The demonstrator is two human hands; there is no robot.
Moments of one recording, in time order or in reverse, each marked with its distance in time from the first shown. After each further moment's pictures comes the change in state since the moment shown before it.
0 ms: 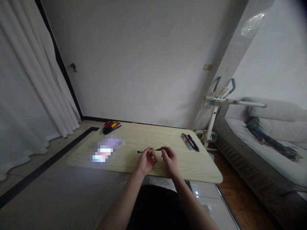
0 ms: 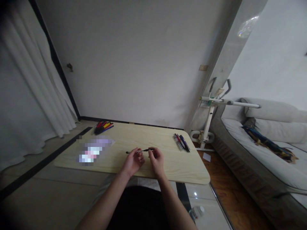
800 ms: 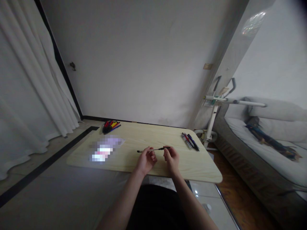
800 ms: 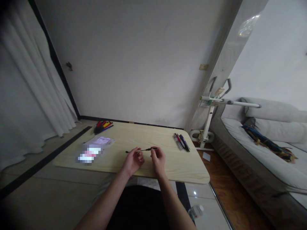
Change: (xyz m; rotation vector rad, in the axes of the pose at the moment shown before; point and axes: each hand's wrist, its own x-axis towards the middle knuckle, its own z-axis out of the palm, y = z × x) left_hand 0.002 -0.001 -0.002 -0.025 -0.031 -0.006; right_hand 0.000 0.005 -0.002 0.063 0.097 0.031
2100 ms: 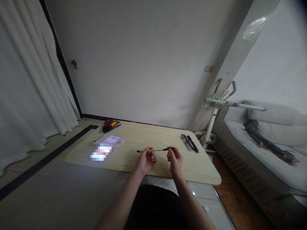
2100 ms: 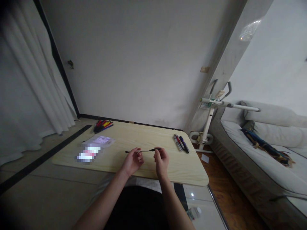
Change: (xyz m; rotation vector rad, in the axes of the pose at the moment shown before) left_hand 0.002 -0.001 -0.002 -0.021 -0.010 -0.007; right_hand 0.001 -0.009 -0.010 0.084 0.081 -0.008
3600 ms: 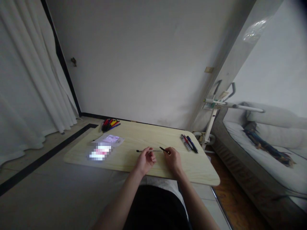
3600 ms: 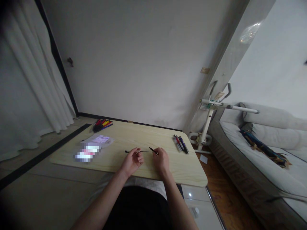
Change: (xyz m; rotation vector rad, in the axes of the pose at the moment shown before) left_hand -0.001 0.000 0.000 -0.036 -0.047 -0.024; right_hand 0.025 0.028 -0.017 -0.809 -0.204 -0.202
